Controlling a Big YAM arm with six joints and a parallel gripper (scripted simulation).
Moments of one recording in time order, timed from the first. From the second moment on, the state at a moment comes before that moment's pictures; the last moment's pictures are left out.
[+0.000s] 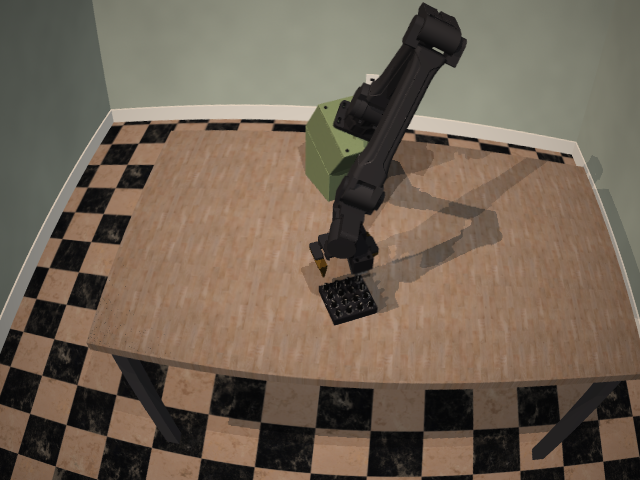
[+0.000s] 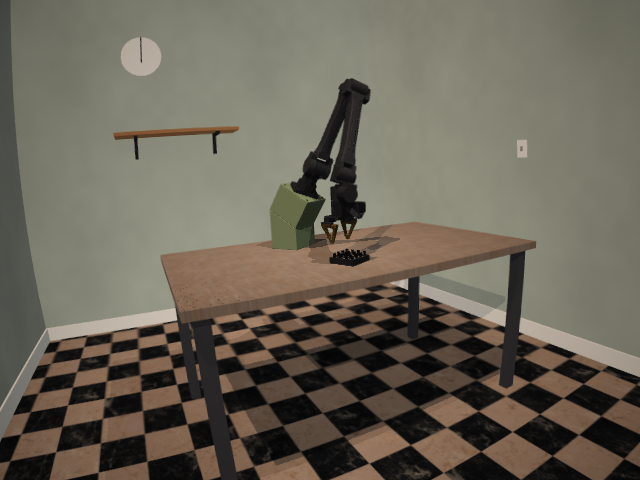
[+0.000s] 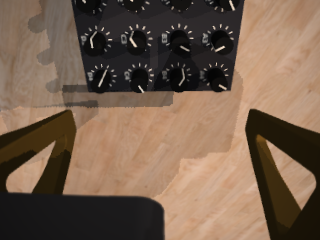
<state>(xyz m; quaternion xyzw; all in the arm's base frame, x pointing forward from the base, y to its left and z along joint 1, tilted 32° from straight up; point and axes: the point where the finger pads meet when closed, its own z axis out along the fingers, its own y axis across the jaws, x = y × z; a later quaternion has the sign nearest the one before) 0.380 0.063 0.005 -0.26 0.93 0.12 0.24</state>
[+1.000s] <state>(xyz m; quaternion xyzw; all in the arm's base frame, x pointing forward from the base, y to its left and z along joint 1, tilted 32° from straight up) 0.380 0.063 0.005 -0.26 0.93 0.12 0.24</state>
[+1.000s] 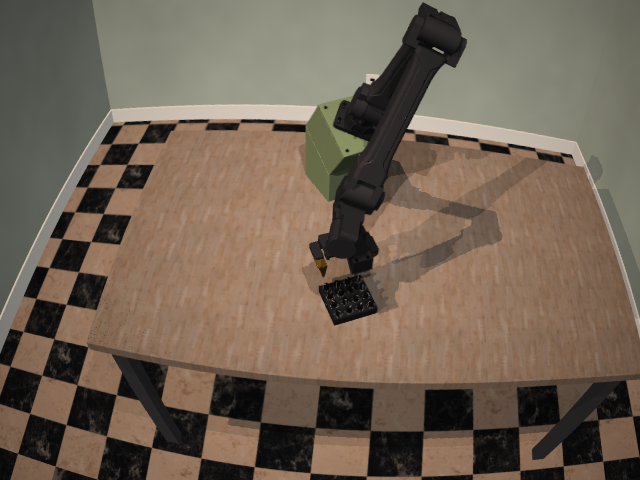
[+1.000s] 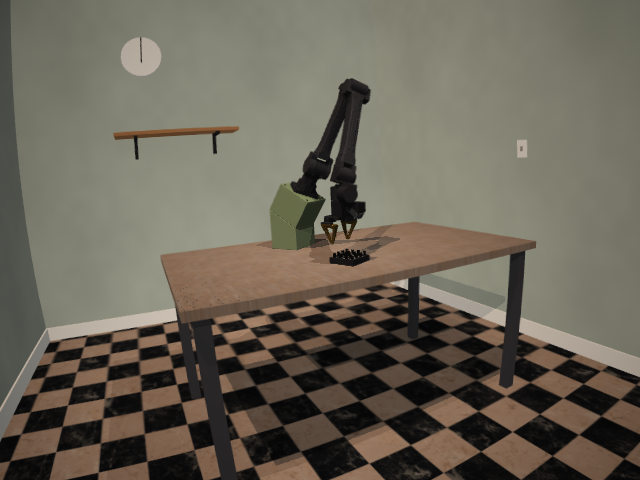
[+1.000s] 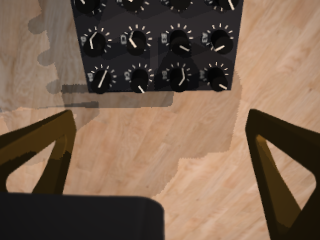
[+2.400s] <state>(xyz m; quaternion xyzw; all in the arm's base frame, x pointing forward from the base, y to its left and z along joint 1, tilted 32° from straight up) 0.424 0.102 0.053 0.28 0.92 0.24 0.14</state>
